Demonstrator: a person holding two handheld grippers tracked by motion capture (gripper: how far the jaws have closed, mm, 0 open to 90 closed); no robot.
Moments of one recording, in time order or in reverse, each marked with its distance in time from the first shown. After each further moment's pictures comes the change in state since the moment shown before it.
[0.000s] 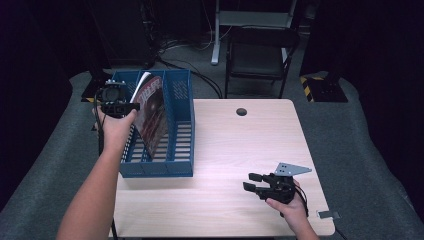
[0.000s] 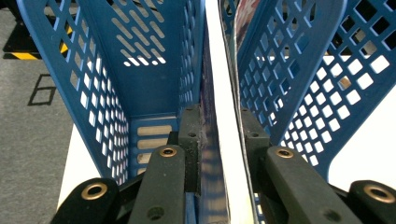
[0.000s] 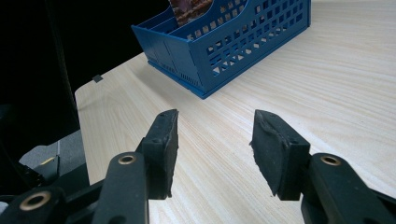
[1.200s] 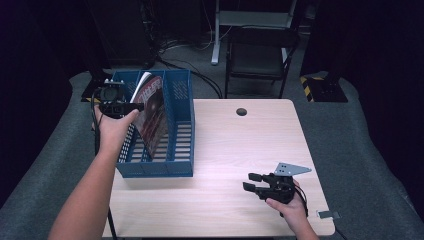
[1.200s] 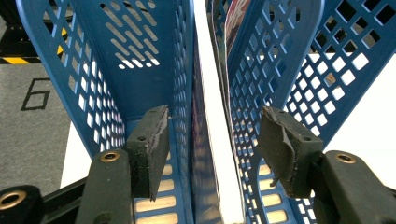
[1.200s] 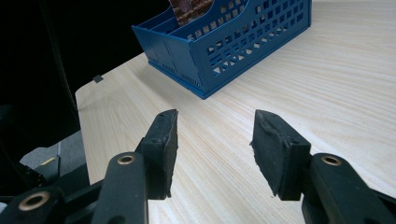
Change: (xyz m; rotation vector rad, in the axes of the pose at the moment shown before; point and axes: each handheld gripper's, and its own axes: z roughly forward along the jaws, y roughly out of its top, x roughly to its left) left arm 0.001 0.003 -0.010 0.002 -0.038 0.020; right arm 0.000 0.000 0.001 0.001 0.000 -0.004
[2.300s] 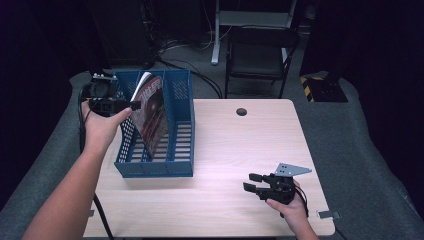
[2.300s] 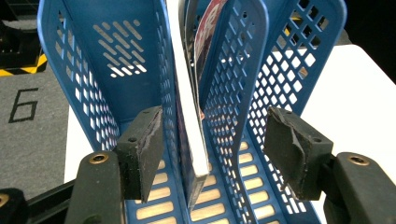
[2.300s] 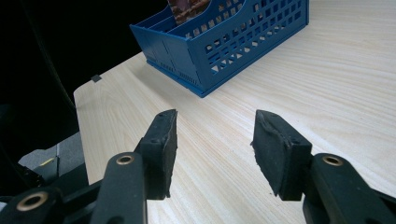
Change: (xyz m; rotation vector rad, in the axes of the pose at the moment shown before) left arm -0.002 0.010 -0.041 0.003 -0.068 0.065; right arm 0.000 -0.002 0.000 0.005 -0.004 0.009
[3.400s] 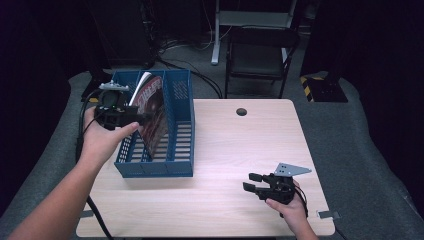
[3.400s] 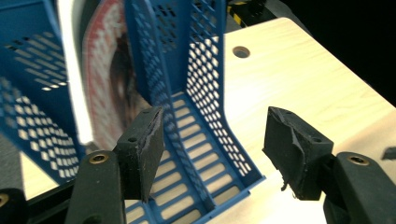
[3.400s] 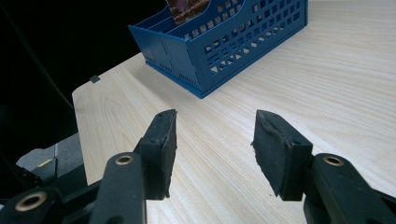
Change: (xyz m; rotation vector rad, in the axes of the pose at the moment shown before) left arm -0.049 -0.017 -0.032 0.012 -0.177 0.197; right arm 0.000 0.001 0.001 -0.005 -0.007 -0.004
